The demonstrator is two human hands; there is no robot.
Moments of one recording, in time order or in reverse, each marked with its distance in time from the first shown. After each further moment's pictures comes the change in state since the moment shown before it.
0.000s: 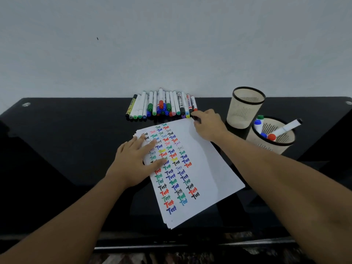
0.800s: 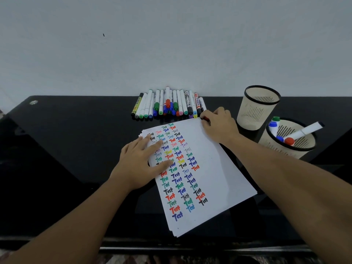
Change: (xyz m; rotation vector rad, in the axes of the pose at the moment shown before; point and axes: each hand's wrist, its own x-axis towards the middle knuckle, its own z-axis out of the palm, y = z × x) left_hand -0.001 0.002 -0.001 -0.027 0.023 -0.014; right_hand 0.011 0.016 0.011 -0.122 0.129 -0.059
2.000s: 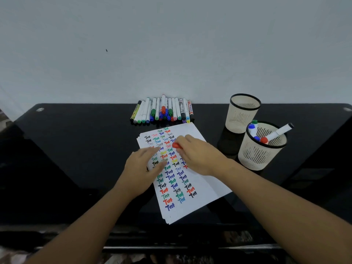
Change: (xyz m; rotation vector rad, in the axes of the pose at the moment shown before) left_hand -0.033 0.026 0.007 -0.322 0.246 0.067; right_hand -0.106 -0.061 -0.045 0.100 -0.234 -0.416
